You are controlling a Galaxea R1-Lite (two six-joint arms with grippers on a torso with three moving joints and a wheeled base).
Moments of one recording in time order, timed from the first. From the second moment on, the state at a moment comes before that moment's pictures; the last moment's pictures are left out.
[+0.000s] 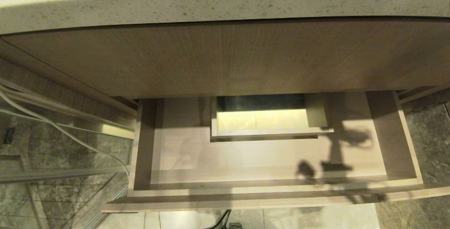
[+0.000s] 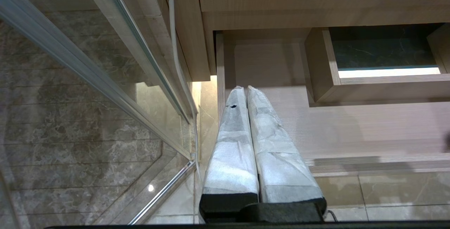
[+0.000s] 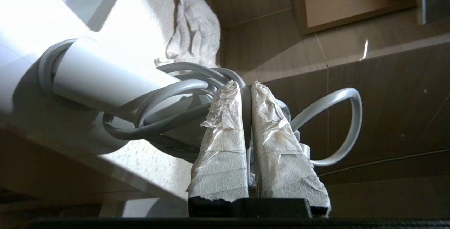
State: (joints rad) left arm 0.00 0.00 0.00 -0.23 0.00 -0.01; right arm -0.25 0.74 -1.27 -0.20 0.01 -1.09
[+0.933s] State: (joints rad) left arm 0.00 0.00 0.00 -0.23 0.00 -0.01; right arm -0.25 1.15 -1.60 -0.41 -0.17 -1.09
